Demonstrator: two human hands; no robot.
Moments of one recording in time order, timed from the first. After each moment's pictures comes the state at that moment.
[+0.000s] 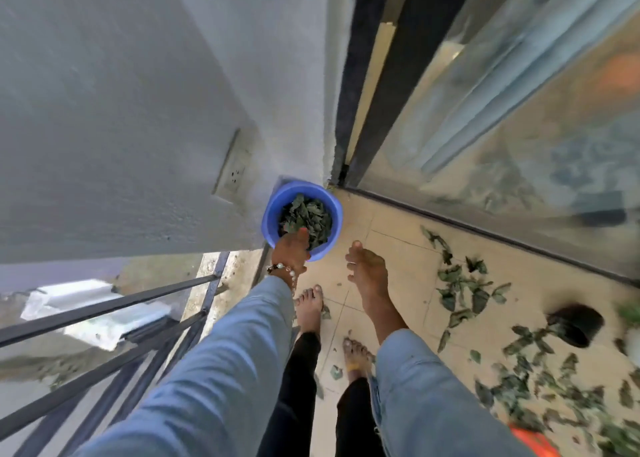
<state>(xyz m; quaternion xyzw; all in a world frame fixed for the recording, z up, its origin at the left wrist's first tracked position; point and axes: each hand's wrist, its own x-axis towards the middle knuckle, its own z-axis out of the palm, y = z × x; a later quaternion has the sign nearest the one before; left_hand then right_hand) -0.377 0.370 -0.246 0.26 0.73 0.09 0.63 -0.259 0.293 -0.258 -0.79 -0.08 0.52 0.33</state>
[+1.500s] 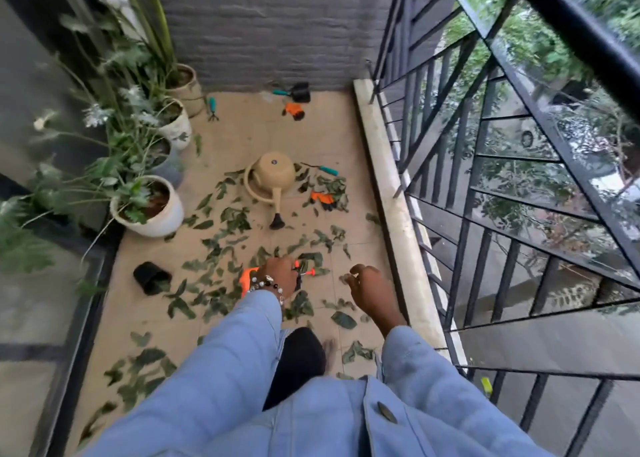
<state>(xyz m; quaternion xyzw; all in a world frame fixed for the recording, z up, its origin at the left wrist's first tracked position) -0.103 -0.446 -0.033 0.91 -0.30 -0.29 0.07 -0.261 -0.582 -0.049 -0.89 0.37 0.07 0.24</state>
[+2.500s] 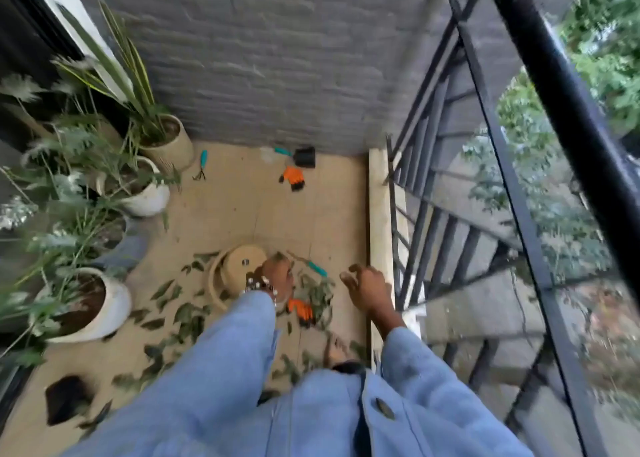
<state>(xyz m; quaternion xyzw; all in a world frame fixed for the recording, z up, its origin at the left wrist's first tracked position) 0.255 -0.909 -0.035 0.92 -0.24 -0.30 0.08 0.119 -1.080 -0.046 -0.90 0.32 0.13 0.26</state>
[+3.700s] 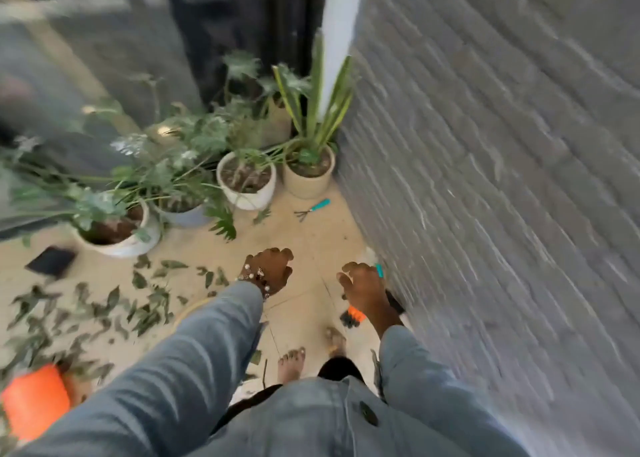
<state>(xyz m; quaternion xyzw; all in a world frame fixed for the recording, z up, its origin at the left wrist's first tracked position) 0.722 -1.012 -0.023 0.95 0.15 -0.23 0.17 0.794 -1.213 -0.027 -0.94 -0.16 0.26 0.13</state>
